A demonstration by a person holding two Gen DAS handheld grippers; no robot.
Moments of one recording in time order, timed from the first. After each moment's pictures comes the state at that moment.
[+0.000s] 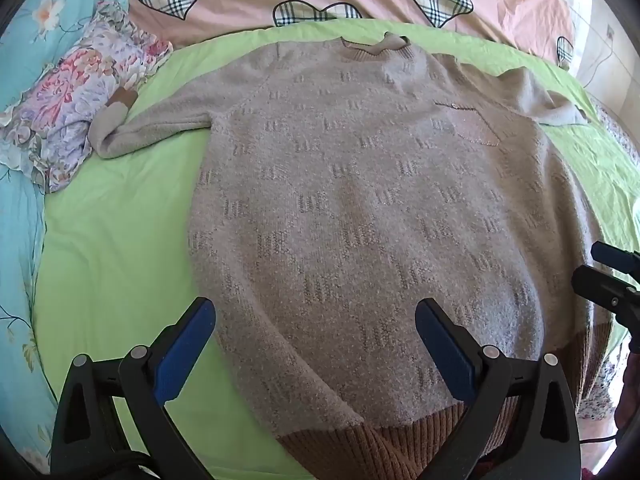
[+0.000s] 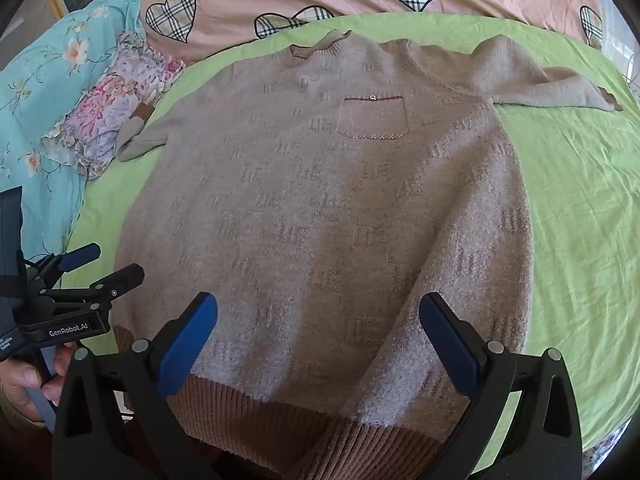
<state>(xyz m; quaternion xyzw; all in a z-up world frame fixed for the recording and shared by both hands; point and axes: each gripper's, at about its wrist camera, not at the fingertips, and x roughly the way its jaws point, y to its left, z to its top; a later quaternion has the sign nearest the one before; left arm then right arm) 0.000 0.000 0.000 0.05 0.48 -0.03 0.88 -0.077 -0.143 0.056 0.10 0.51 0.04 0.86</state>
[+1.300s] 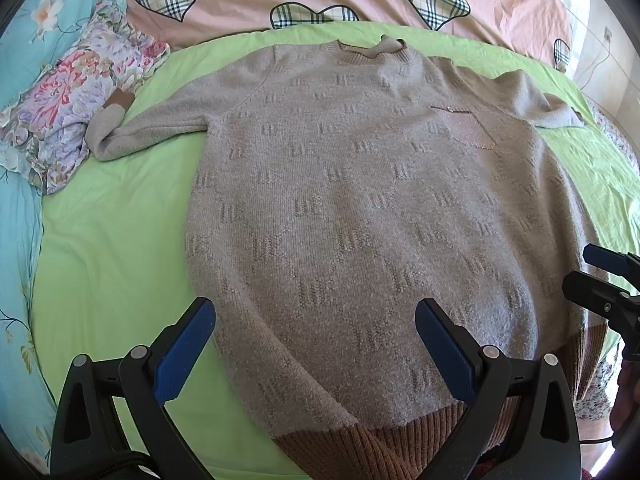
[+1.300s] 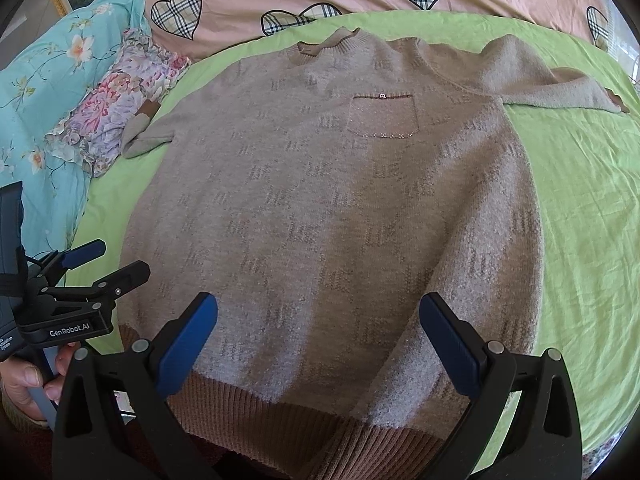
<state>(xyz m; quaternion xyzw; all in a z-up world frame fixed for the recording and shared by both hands) 0.001 -0.006 0.003 0.05 0.48 -0.03 0.88 -0.081 -0.133 0.052 0.09 0.50 0.04 0.86</state>
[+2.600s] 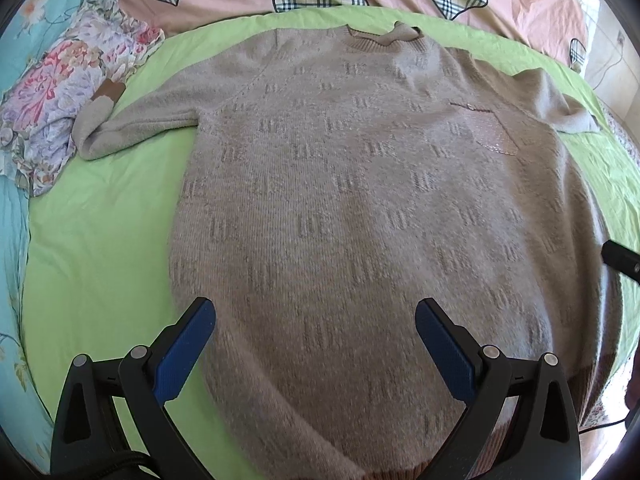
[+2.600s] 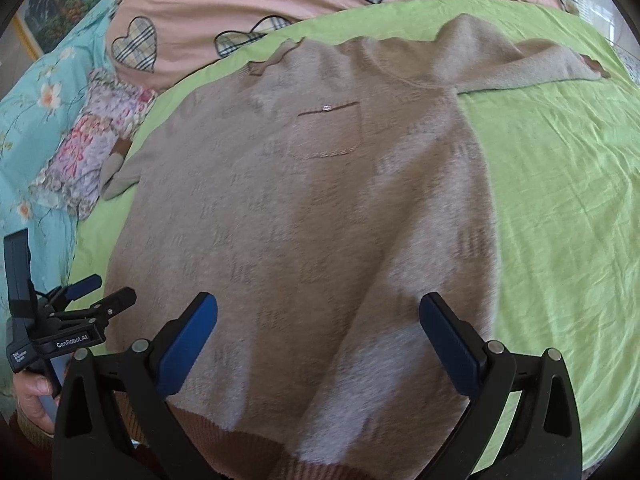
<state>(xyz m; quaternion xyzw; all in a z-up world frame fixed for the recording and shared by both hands) 0.045 -0.004 -0.011 0.05 0.51 -0.02 0.86 -0.065 -0.197 0.049 0.16 0.45 0.01 0.88</state>
